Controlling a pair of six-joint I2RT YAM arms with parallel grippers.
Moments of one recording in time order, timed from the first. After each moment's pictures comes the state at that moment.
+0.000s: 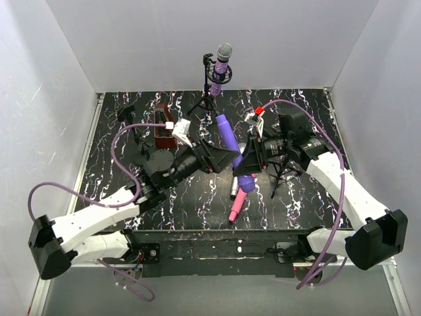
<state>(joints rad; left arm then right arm) -0.95 1.10 0.83 0.37 -0.01 -0.85 0.45 1.23 1.12 -0.45 -1.26 0.23</state>
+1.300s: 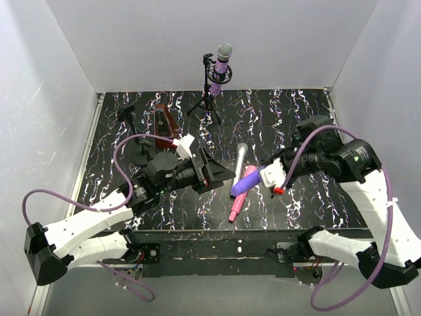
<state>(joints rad) -0.93 0.97 0.82 -0.08 0.19 -1.21 0.55 1.09 1.54 -1.40 -0.65 -1.45</state>
